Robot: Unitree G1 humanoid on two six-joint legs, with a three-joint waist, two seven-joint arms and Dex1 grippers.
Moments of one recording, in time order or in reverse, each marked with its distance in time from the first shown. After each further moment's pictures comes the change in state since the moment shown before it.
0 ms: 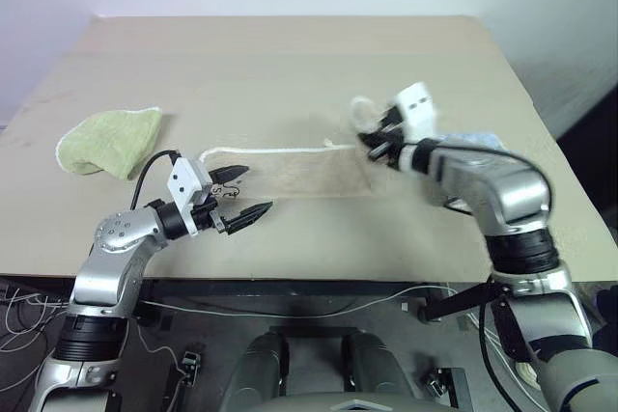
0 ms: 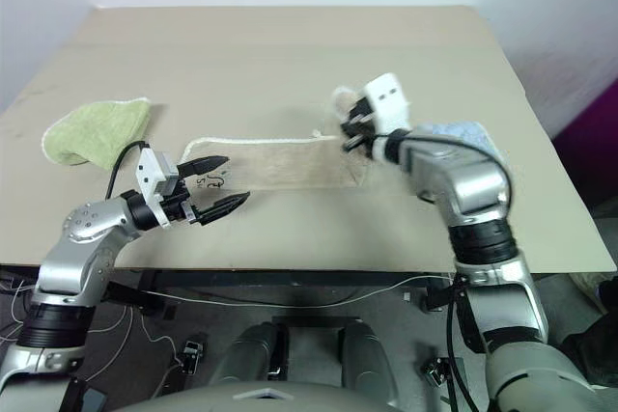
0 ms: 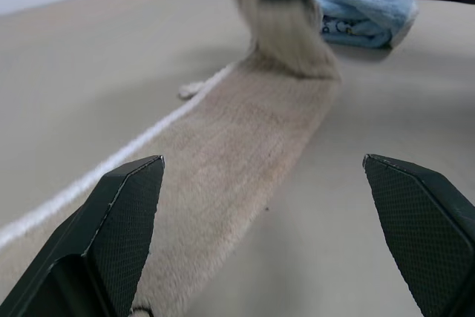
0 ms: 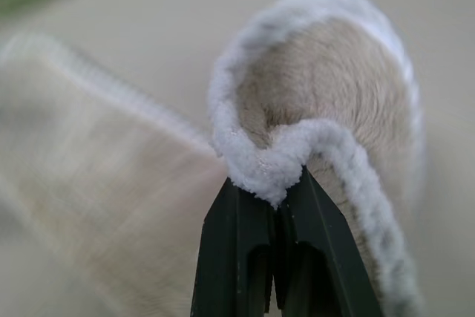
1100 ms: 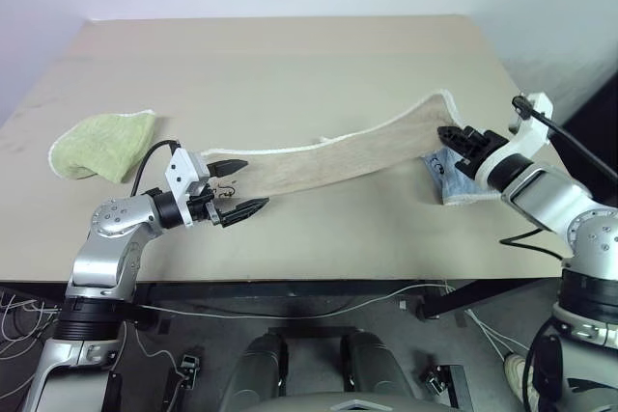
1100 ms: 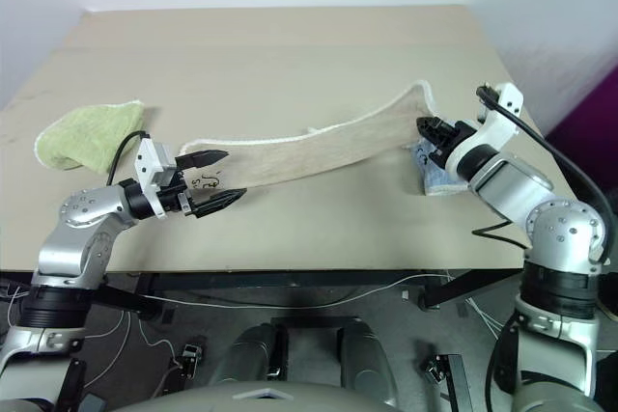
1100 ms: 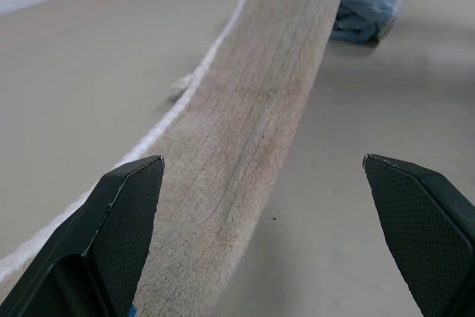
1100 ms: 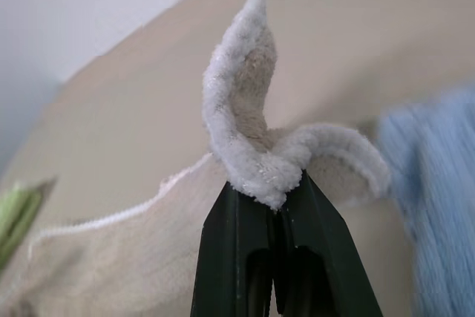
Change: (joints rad) left arm -0.099 0.022 0.000 0.115 0.019 -0.028 -0.093; right arm 0.223 -0.178 -0.138 -0.088 0.756 -0.053 -0.492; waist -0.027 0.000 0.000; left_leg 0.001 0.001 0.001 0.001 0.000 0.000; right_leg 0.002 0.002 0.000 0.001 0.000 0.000
